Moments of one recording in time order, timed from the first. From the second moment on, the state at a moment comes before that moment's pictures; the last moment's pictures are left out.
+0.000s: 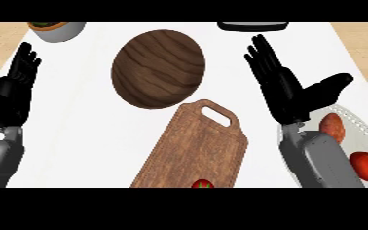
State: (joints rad) left arm -0.25 0.54 -0.02 -1.33 0.25 0.25 -0.06; right arm -0.37 -0.23 0.24 -1.57 -0.40 -0.23 0.15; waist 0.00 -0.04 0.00
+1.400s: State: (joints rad) left arm -0.21 0.49 0.06 -1.48 0.33 0.18 -0.06; right arm 0.16 -0.86 -0.03 -2.13 0.09 -0.15 0.35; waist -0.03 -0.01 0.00
